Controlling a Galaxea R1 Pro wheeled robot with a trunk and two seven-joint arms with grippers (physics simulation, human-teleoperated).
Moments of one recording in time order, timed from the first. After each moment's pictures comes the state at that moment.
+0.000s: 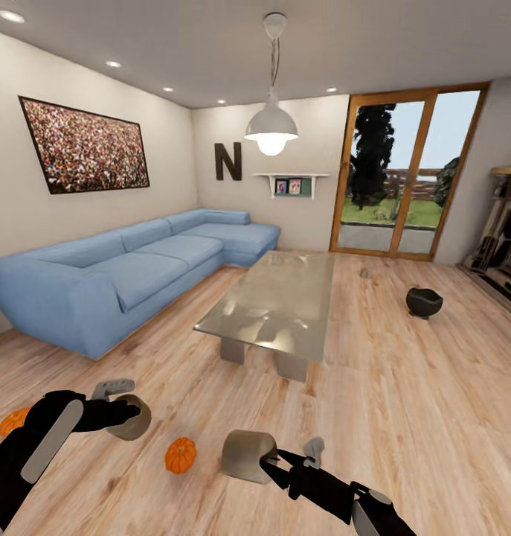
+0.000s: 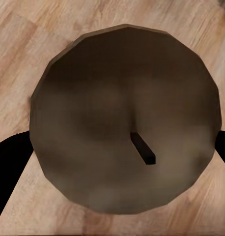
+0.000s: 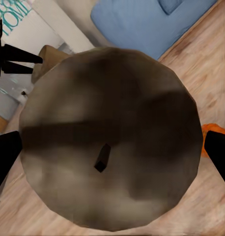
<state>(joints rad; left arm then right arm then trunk) -0.45 0.39 -0.13 -1.23 0.65 0.99 0.17 -0.34 -0.01 0.15 -0.64 -0.39 0.02 0.95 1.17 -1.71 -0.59</state>
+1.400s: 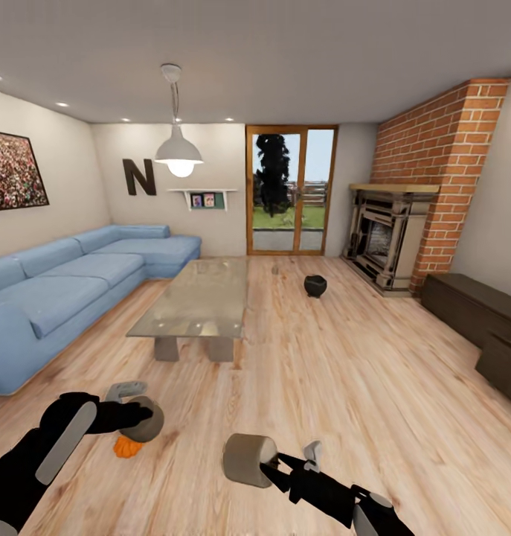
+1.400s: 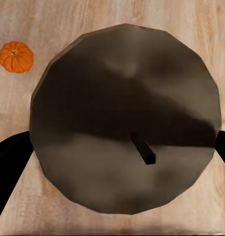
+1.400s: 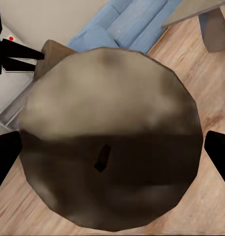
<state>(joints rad) -0.45 0.35 -0.16 -1.23 0.65 0.99 0.17 -0.34 -0.01 0.15 -0.62 -0.39 0.02 0.95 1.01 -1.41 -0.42</state>
